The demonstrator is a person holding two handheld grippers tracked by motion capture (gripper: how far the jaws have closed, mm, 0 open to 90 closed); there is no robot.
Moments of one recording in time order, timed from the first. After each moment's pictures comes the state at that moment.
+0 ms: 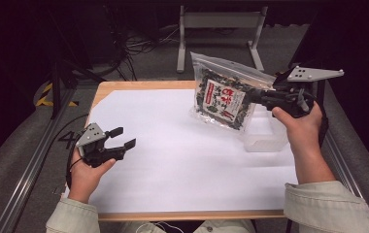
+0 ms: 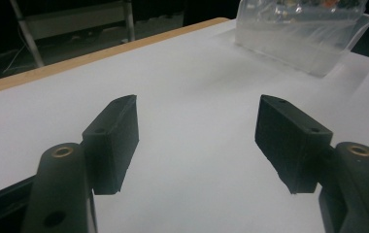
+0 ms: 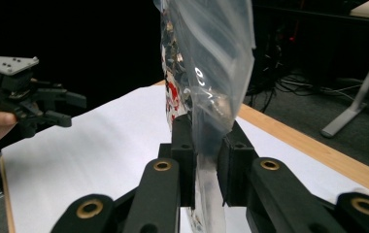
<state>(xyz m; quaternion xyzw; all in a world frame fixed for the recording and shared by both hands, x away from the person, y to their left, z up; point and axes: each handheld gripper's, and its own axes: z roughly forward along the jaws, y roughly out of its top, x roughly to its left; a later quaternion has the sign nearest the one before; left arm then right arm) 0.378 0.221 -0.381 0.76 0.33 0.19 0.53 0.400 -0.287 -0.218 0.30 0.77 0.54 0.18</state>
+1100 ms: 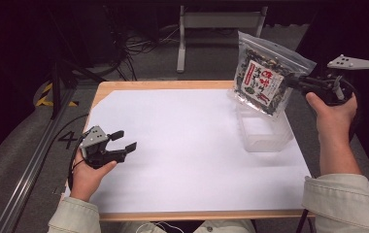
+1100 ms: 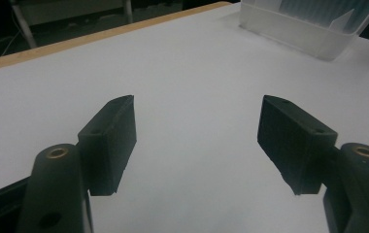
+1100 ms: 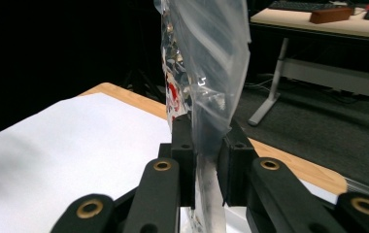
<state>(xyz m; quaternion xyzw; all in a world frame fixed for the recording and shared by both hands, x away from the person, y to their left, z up) 0.383 0.223 -0.397 0.77 0.33 0.18 0.52 0.414 -0.368 -0.206 0.39 0.72 0.51 0.27</state>
